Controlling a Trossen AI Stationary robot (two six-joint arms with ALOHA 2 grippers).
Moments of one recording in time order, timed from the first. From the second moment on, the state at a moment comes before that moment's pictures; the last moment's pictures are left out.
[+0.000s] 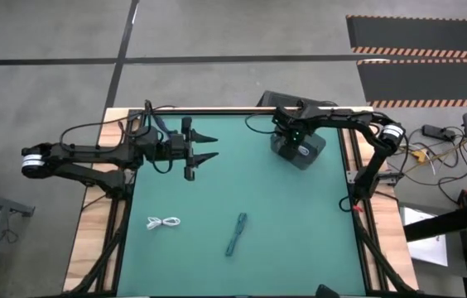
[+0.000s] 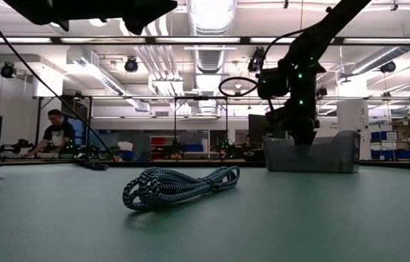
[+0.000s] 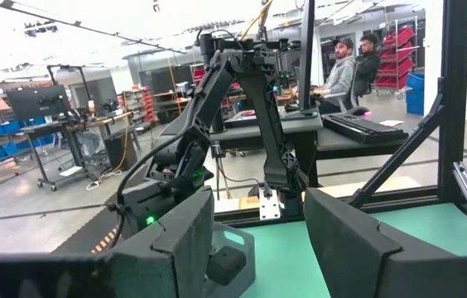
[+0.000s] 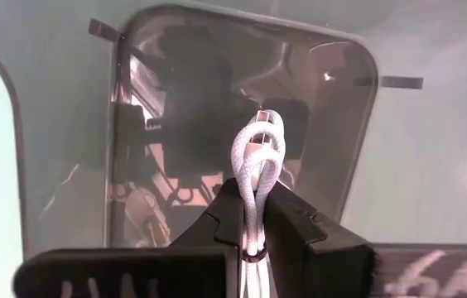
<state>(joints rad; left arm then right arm) 0.17 1.04 0.65 0.53 0.11 0.16 -0.61 1.74 1.09 -0.79 0.10 -0.11</state>
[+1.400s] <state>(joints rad) 0.17 1.05 0.63 0.19 0.06 -0.24 -0.52 1.43 1.12 -0.74 0.10 -0.04</state>
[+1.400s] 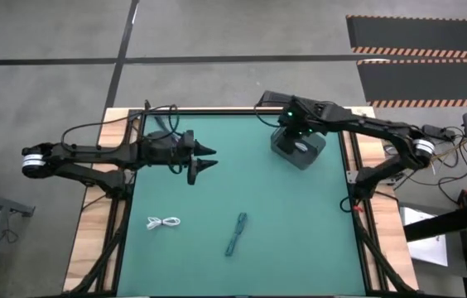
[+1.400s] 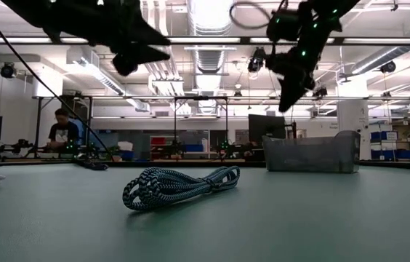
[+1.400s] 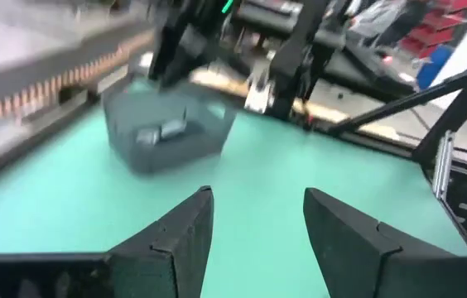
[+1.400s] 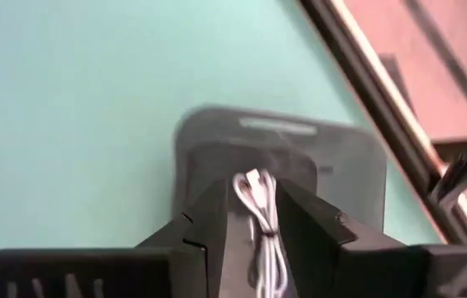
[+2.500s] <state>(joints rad) -0.08 1.06 0.73 -0.41 0.05 -0.68 -0.27 1.02 0.56 0.24 0.10 -0.03</state>
